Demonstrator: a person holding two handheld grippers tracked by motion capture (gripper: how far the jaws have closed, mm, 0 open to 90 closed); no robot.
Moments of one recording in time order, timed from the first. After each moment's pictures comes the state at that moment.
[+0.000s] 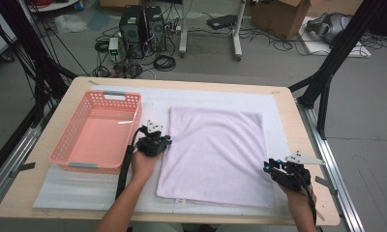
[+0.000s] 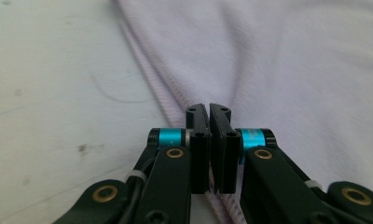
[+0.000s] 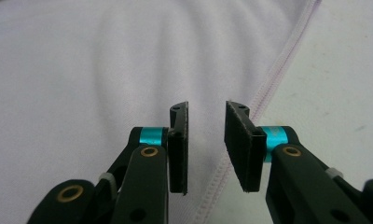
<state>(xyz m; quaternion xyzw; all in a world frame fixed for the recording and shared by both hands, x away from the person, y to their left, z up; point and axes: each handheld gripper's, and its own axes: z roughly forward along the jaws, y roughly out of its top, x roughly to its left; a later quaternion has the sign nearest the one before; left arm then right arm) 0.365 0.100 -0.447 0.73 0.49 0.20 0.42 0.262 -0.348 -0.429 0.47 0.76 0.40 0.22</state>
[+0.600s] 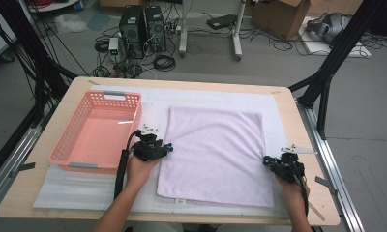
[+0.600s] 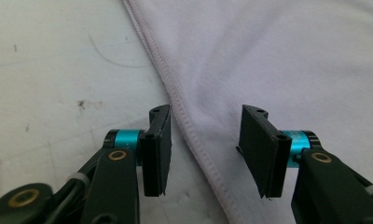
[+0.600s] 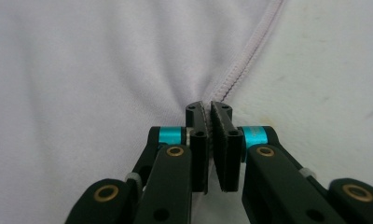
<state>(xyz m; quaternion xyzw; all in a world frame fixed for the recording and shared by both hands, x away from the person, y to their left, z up) 0.345 0.102 -0.446 0.76 0.49 0.13 0.42 0.294 -0.351 -0.446 0.53 0.74 0.36 0.20</state>
